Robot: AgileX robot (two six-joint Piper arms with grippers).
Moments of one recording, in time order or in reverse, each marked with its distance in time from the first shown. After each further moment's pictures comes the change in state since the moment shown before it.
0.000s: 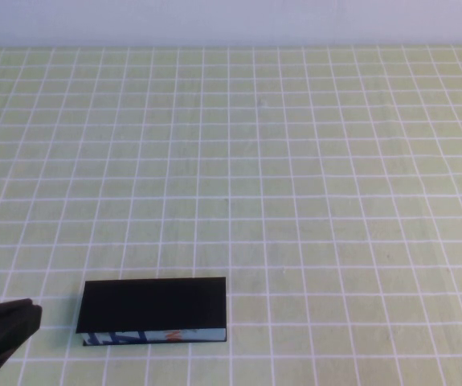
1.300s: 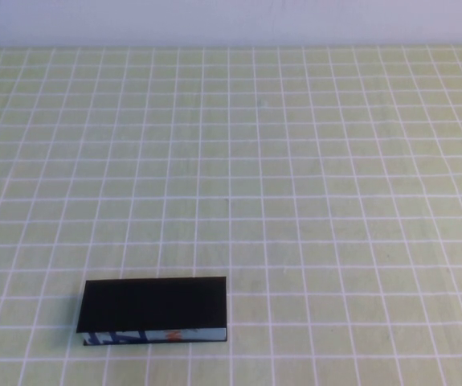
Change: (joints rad) right arm 0.000 0.000 0.000 0.014 0.000 0.000; left arm 0.571 -0.467 0.622 -0.045 -0.455 0.023
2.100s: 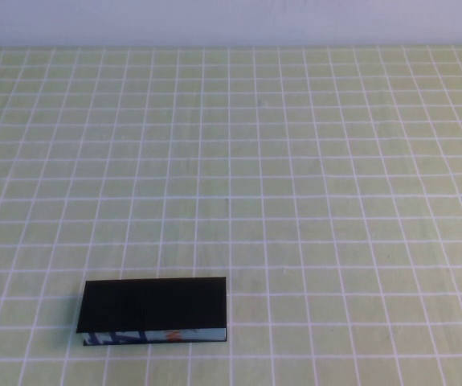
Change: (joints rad) right arm -0.004 0.000 0.000 0.004 0.000 0.000; left arm 0.011 -0.004 0.000 0.000 0.095 0.023
